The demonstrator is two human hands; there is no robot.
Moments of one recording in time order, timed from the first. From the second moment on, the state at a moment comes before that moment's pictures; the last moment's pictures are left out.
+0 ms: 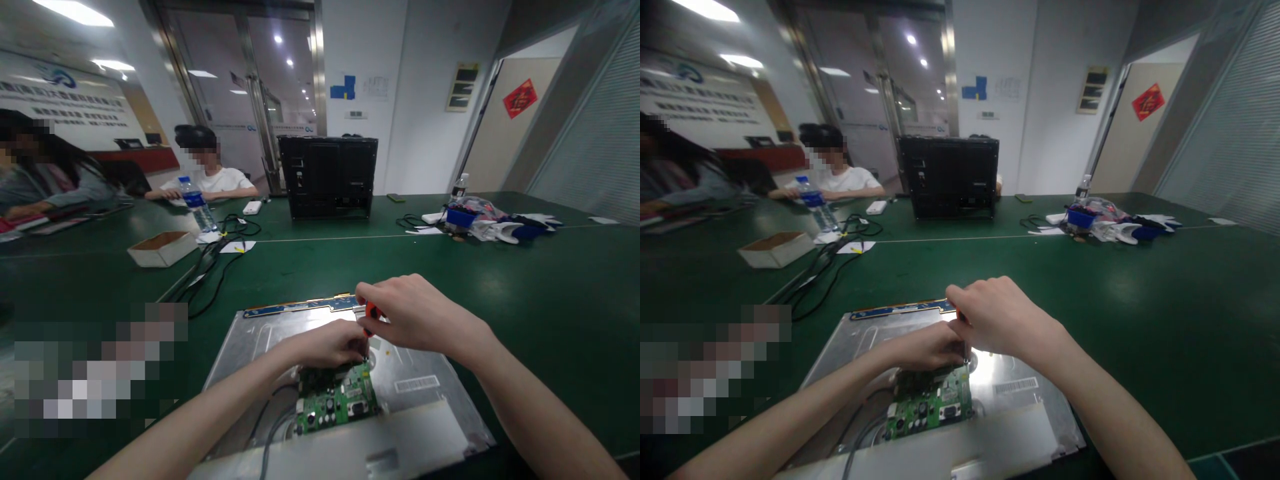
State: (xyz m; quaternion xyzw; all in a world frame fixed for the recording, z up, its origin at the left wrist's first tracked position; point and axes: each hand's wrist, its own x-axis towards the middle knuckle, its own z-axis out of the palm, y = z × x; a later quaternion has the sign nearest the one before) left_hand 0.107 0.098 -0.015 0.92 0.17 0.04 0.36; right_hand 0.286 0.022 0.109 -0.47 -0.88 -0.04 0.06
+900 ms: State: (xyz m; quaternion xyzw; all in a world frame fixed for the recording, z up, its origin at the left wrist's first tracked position) left_hand 0.108 0.097 -0.014 0.92 0.16 0.05 0.35; right_hand 0.284 0.017 0.113 -0.46 -0.88 -0.02 0.05
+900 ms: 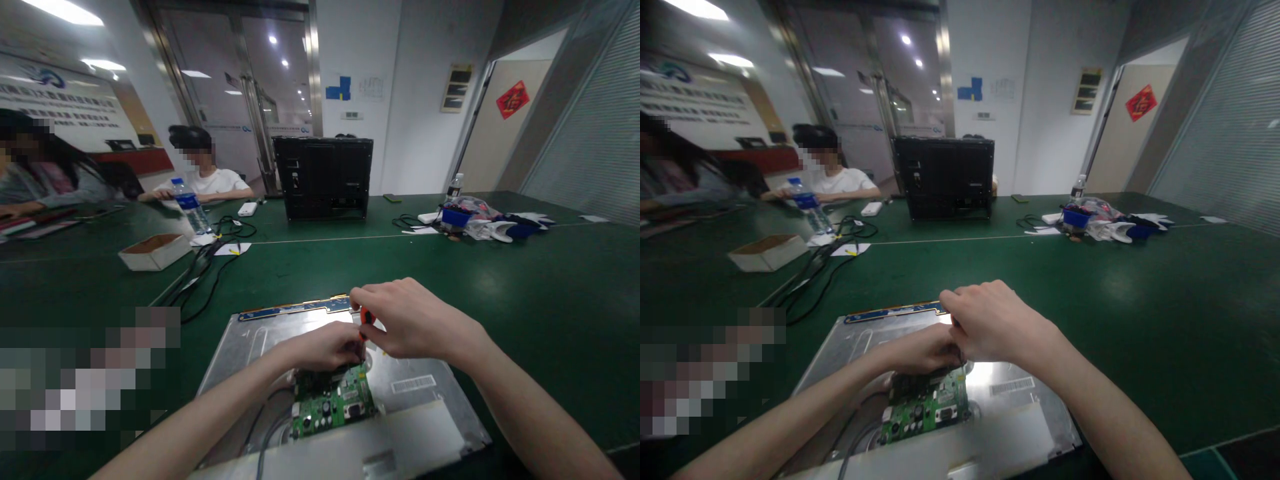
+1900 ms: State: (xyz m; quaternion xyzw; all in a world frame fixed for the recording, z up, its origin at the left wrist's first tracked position) left_hand 0.106 0.097 -0.017 0.93 0.16 0.06 0.33; right_hand 0.284 0.022 0.110 -0.46 -0.88 -0.04 0.04
